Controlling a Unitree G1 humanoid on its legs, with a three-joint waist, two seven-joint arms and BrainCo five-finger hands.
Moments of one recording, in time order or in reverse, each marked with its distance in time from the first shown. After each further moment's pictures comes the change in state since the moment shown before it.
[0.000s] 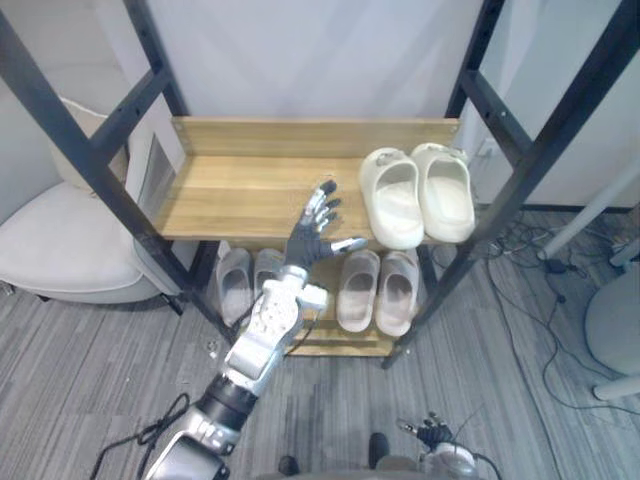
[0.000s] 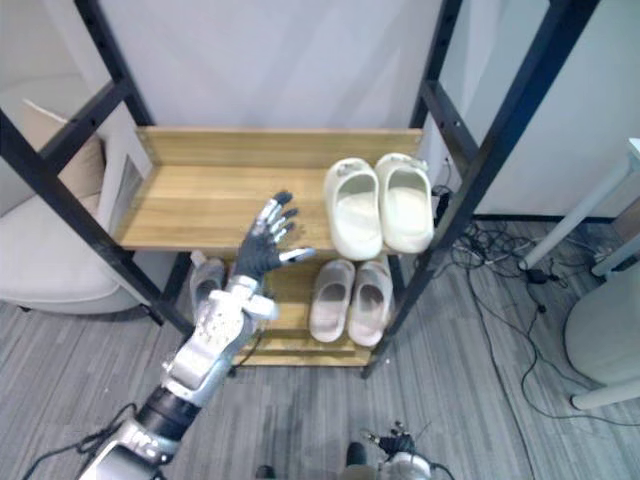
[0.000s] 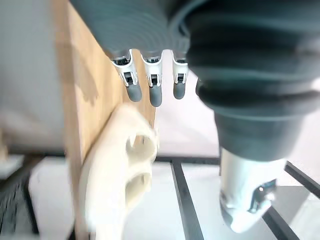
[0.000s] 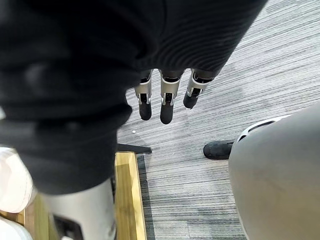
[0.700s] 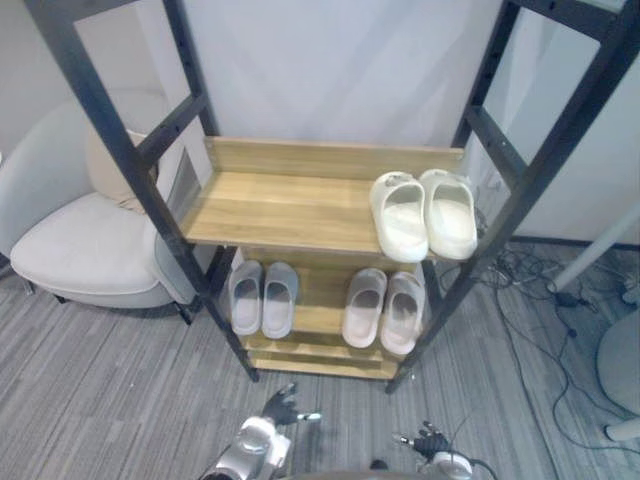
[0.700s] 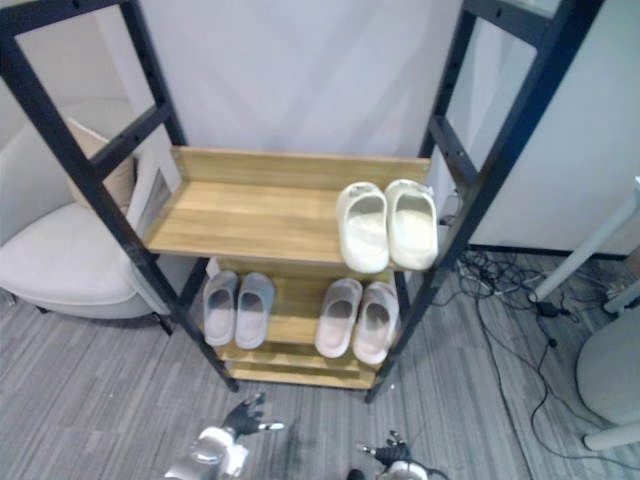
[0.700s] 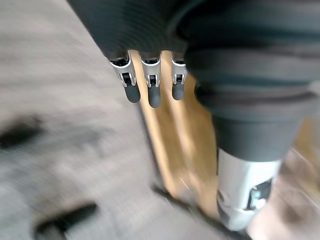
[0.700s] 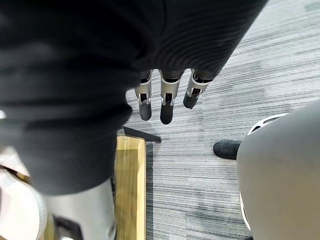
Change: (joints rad) left arm 0.212 -0.057 0.226 1.093 0.368 0.082 -0.009; right arm 0.010 0.011 0.038 0.056 -0.039 -0.004 0.003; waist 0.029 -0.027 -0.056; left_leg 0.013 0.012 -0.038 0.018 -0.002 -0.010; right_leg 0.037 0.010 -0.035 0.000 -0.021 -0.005
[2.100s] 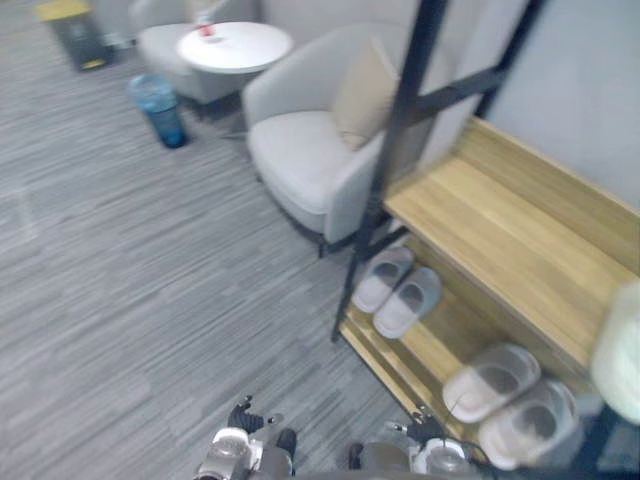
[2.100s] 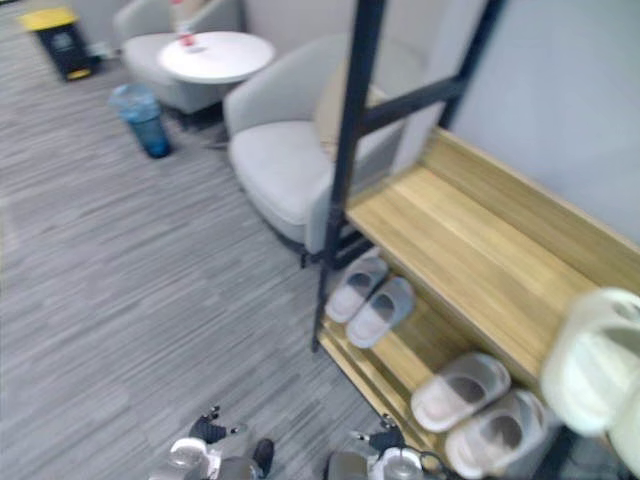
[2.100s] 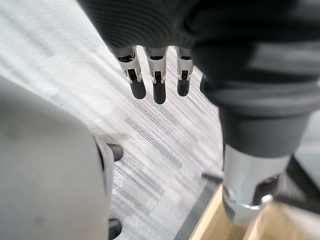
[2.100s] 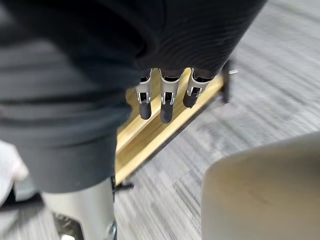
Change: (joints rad) left arm -0.025 -0.026 0.126 0.040 0.038 -0.003 0.065; right arm -0.043 0.002 -0.034 -0.023 -0.113 -0.031 -0.002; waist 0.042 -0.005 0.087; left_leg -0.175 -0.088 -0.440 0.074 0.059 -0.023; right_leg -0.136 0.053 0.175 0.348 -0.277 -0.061
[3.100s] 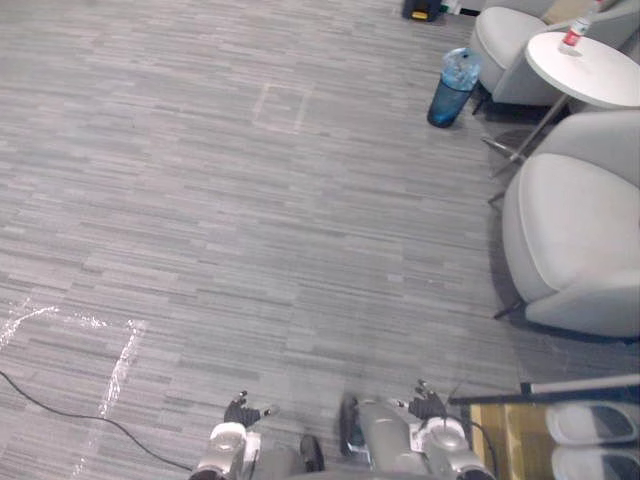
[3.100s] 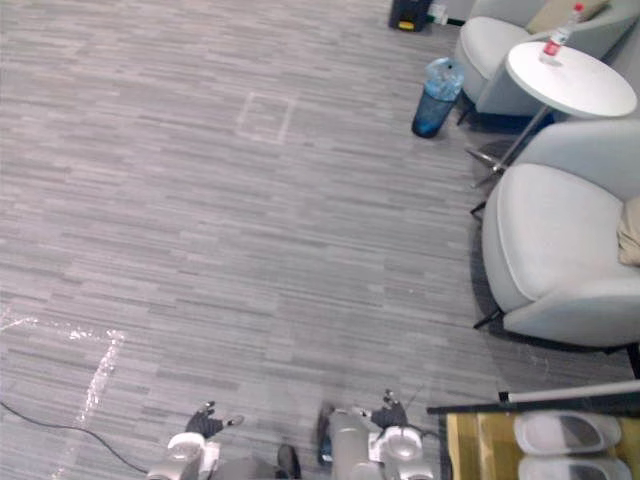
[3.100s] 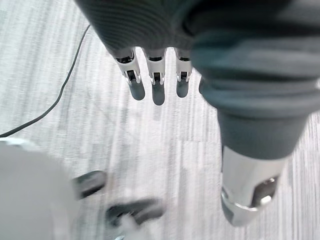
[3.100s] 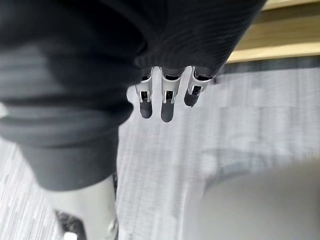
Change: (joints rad) left arm -0.018 -0.010 0.112 -0.008 0.002 0.005 -0.001; right arm -0.051 -0.001 -0.008 -0.046 0.016 -0.009 -0.023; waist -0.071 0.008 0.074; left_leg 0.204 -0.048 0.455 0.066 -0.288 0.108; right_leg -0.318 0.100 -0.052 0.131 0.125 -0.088
